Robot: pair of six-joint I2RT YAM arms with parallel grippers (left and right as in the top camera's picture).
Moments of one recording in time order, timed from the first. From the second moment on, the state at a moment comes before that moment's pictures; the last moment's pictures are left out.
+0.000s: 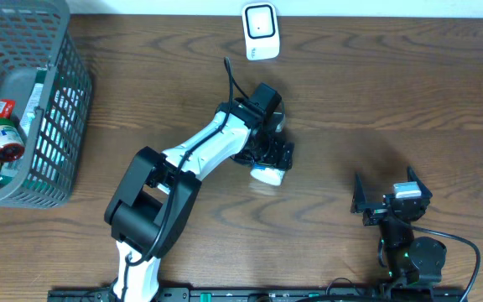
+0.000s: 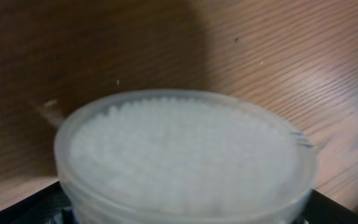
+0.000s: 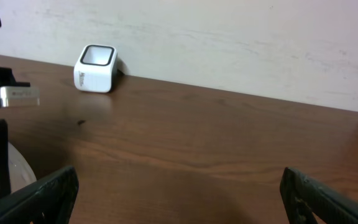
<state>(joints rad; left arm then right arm) -0.61 2.04 1.42 -0.74 0.39 -0.33 -0.02 0.02 0.01 -0.06 -0.10 -0.09</state>
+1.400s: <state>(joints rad) 0.16 1.35 1.46 -1.02 0.01 -0.22 -0.02 0.02 0.01 -0.06 -0.10 -0.09</state>
